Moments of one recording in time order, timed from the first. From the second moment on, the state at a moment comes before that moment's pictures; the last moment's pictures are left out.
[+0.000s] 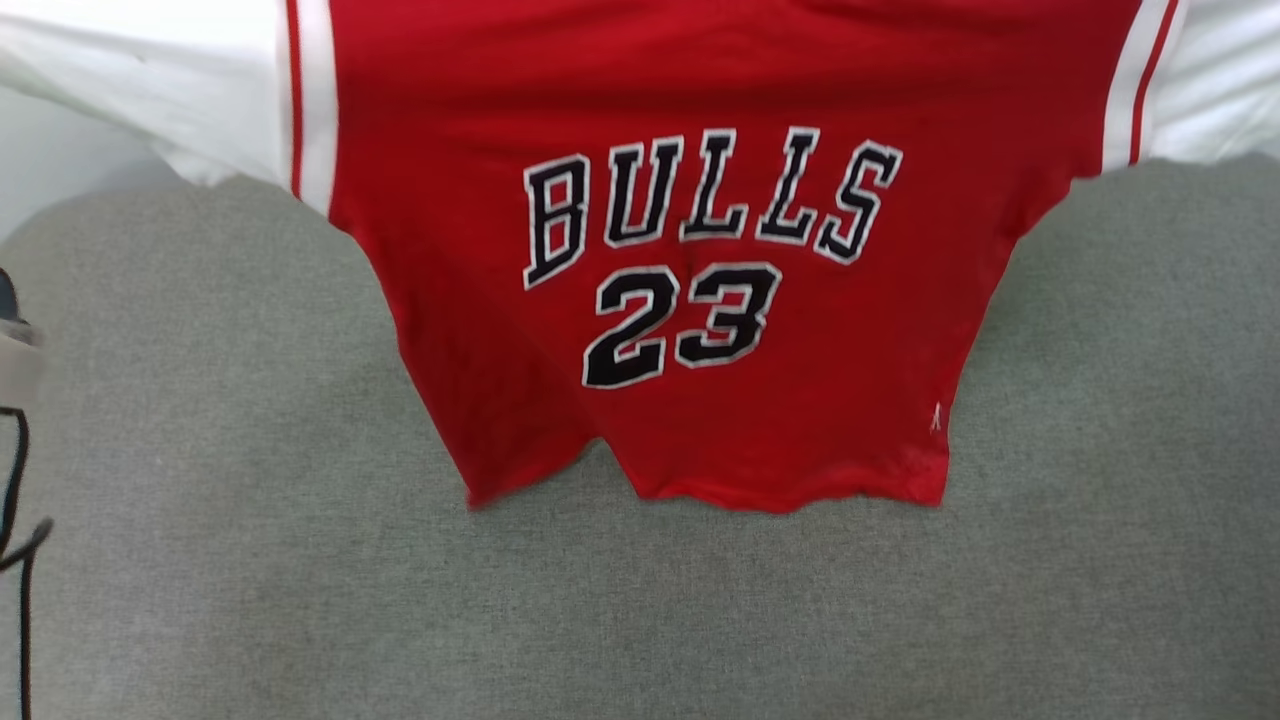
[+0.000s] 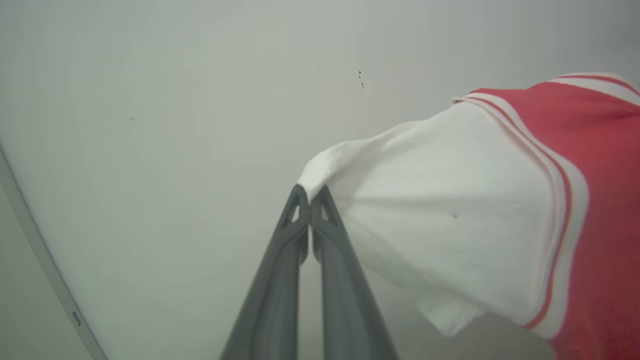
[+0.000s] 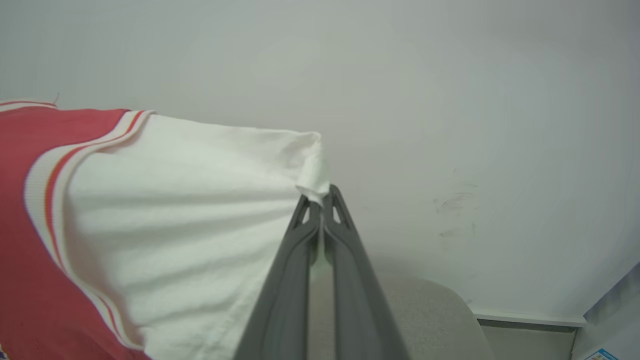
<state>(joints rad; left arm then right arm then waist) -0.41 0.79 0.00 -0.36 -0.56 0.14 0.14 -0.75 -0.49 -0.12 0.01 0.52 0.13 0.58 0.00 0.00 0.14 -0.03</state>
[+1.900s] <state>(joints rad) -1.23 0.56 -0.39 0.70 -0.55 -0.13 -0.25 -1.34 -0.32 -0.16 0.72 0.42 0.13 0.20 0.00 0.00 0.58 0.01</state>
